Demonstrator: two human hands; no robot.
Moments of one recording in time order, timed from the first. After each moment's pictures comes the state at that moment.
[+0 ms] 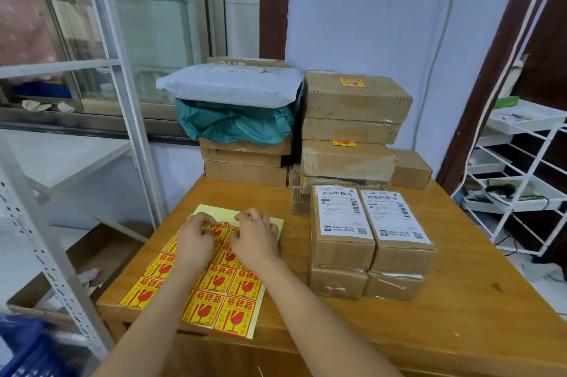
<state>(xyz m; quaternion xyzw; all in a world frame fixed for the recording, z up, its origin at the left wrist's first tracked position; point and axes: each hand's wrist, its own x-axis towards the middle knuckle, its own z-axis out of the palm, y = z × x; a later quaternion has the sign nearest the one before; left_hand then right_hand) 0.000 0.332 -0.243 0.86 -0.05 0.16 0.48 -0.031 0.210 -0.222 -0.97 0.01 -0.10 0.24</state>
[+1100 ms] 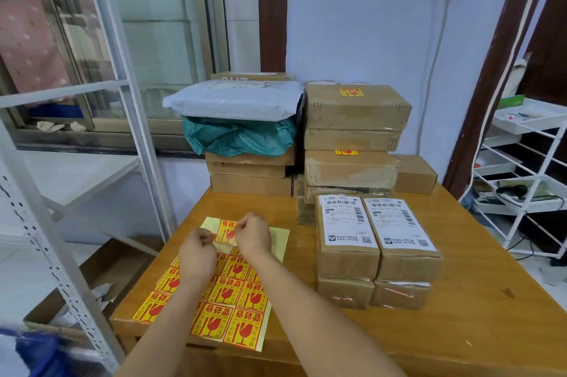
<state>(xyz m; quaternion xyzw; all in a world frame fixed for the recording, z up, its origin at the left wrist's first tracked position) -0.001 0.333 -0.240 0.85 0.05 0.14 0.51 0.005 0.229 -0.215 -0.89 0.11 -0.10 0.43</state>
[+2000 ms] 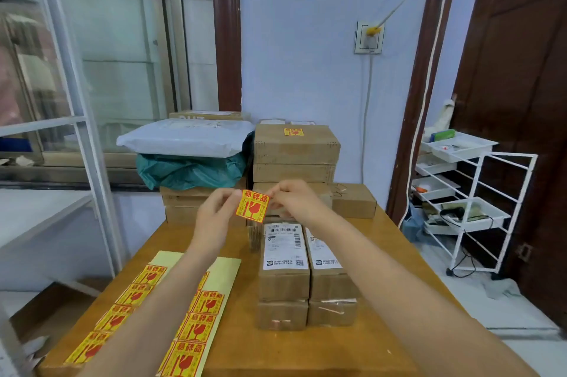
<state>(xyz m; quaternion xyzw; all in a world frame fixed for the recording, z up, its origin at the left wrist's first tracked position) -0.058 0.222 -0.101 0.70 -0.21 0.11 0.68 -0.119 0.075 -0.045 -0.86 0.00 -0.12 0.50</state>
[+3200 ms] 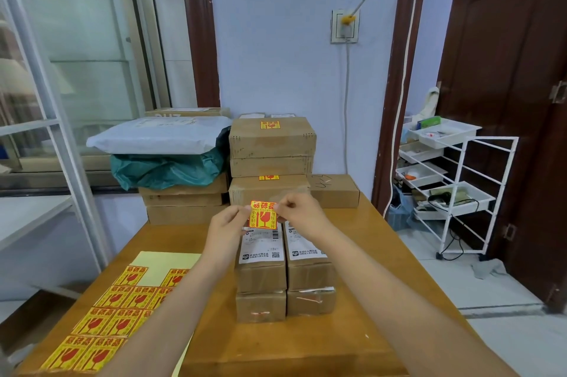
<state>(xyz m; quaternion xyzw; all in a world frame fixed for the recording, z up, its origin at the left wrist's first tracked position) -0.088 0.172 -0.123 0.72 -0.18 0.02 0.67 -0.131 0.023 -0.090 -0.87 0.05 -0.16 0.47</state>
